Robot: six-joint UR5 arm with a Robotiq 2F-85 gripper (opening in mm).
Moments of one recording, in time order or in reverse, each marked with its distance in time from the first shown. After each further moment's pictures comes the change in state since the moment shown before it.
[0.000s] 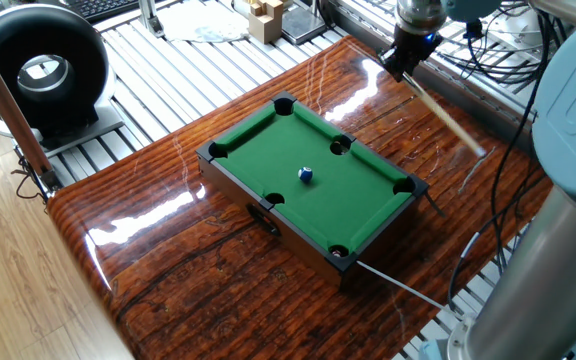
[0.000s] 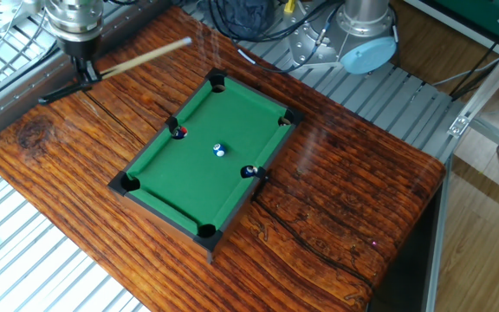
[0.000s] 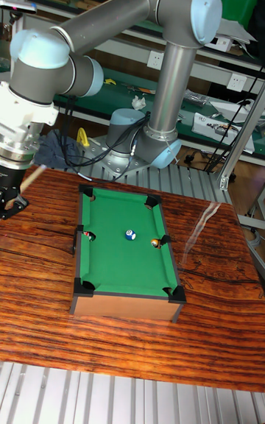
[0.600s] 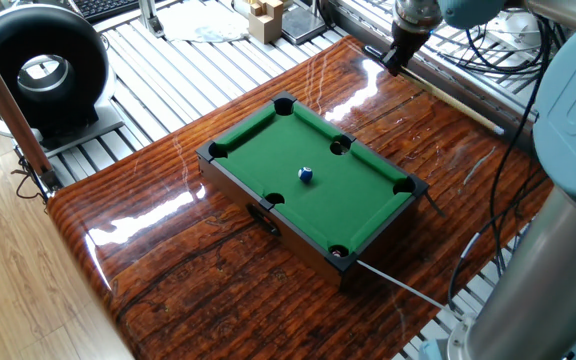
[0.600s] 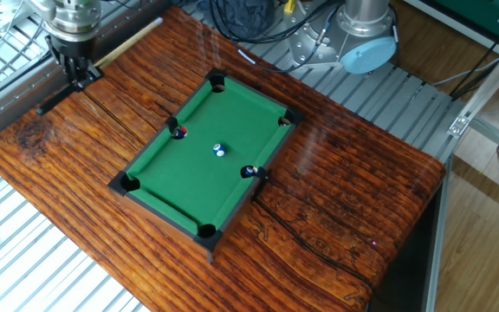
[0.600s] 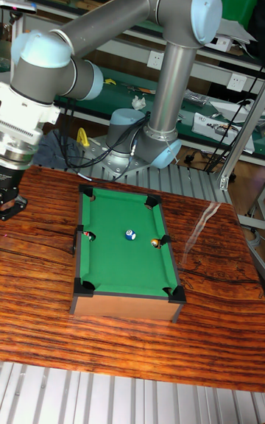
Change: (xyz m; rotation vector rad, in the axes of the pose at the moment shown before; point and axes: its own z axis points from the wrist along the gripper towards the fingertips) arm -0.014 0.005 -0.001 -0.007 -0.048 -0.213
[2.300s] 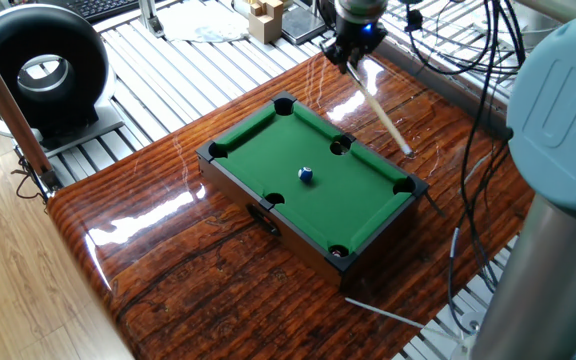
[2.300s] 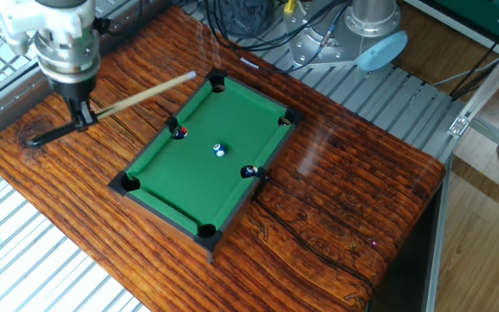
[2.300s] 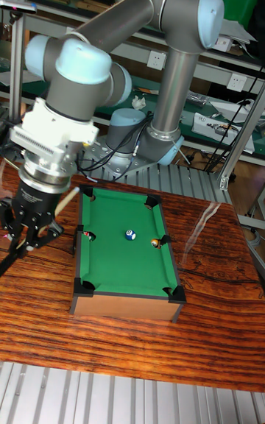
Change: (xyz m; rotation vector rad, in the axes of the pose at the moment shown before) arm -0.077 0.090 -0.021 -0.037 0.025 0.421
